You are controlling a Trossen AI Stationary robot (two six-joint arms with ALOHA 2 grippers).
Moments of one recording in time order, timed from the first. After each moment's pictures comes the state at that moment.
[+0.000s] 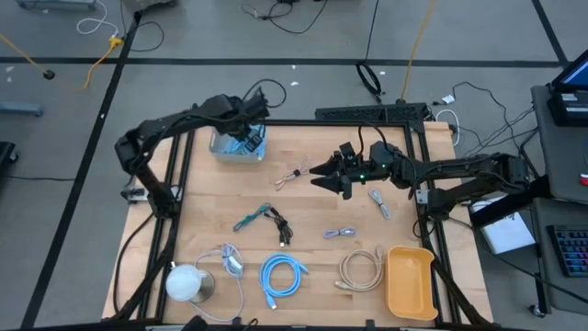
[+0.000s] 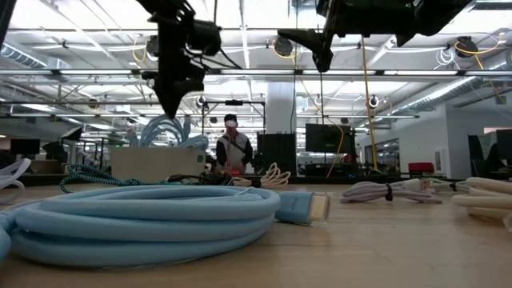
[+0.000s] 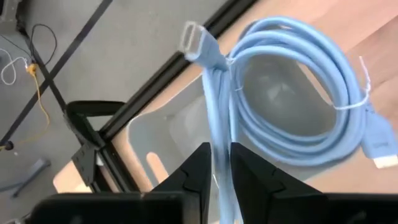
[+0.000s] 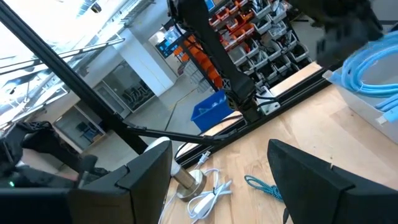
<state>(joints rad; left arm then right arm) 0.56 1.66 1.48 -1.19 -0.42 -0.26 -0.16 1.27 0.71 0.56 -0.27 0.65</state>
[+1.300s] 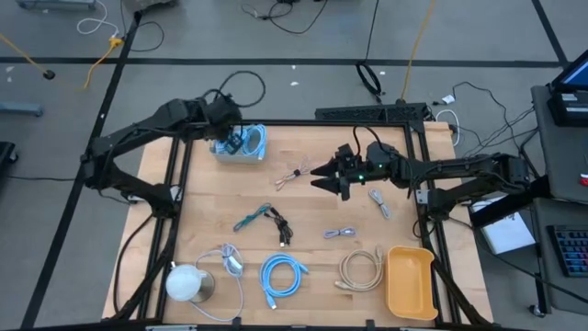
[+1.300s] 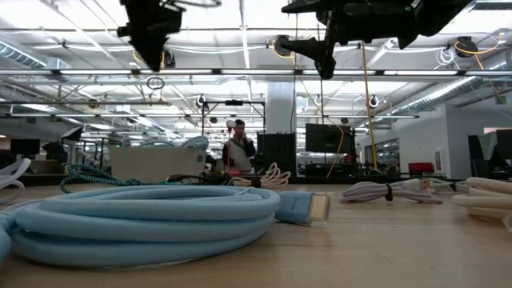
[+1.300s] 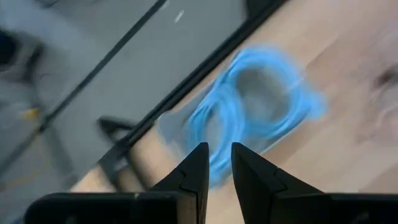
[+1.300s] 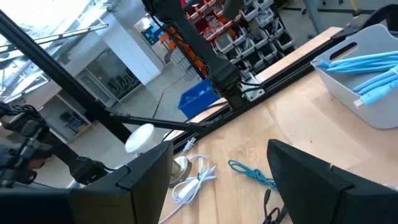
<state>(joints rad) 0.45 1.36 1.48 -1.29 -0.47 -0.25 -0.17 1.27 0.71 0.48 -0.26 0.61</state>
